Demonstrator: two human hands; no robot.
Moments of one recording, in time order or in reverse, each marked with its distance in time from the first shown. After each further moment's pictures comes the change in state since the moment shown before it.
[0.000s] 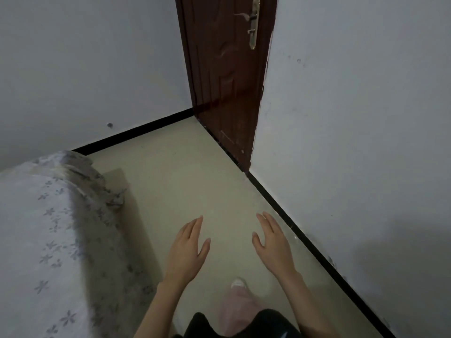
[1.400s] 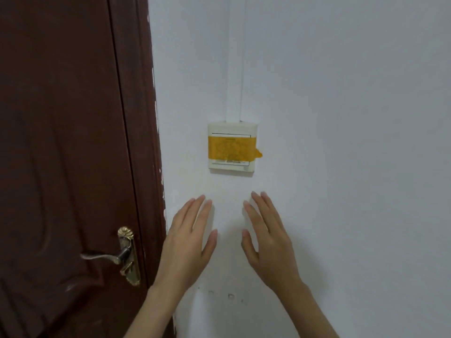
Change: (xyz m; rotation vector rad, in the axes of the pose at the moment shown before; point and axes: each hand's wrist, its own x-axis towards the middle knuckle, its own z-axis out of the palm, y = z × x) left_hand 0.731 0.269 -0.148 -0.184 0.407 1.119; right_hand 0.581 -0.058 -0.302 -0.528 1.026 -0.186
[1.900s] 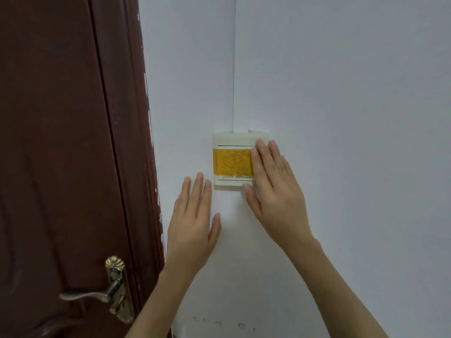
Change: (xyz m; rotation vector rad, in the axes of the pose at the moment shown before) left_hand 0.064 -0.035 0.025 0.027 0.182 0.095; right_hand 0.102 0.013 0.003 -0.409 0.224 -0.184
